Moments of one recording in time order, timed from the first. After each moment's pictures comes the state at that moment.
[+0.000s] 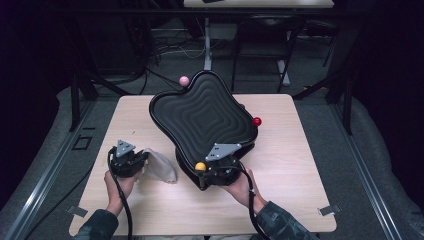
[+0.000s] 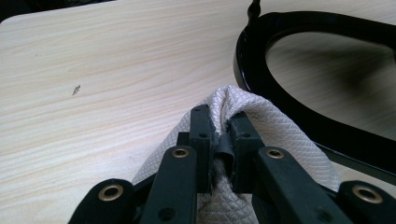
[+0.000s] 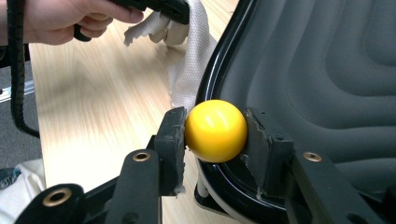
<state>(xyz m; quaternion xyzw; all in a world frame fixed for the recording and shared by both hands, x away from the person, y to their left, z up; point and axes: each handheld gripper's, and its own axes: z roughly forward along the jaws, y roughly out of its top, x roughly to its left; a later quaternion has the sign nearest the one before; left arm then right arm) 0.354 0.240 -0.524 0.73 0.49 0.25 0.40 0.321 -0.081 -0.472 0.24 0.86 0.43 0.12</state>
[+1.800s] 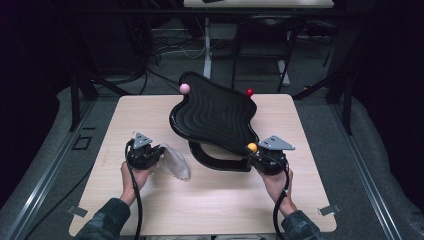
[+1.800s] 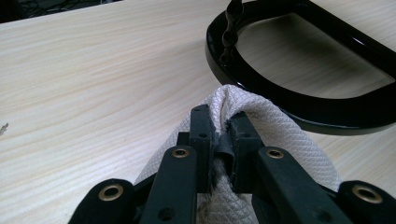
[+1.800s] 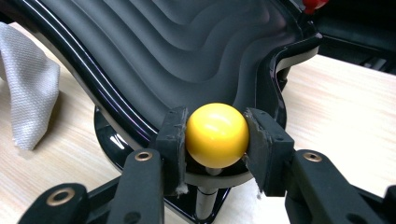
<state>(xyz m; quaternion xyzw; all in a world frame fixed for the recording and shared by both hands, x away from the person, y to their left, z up) 0.380 0.206 -0.527 0.76 0.45 0.22 0.41 0.338 -0.192 -0.487 0.44 0.74 0.42 0.28</state>
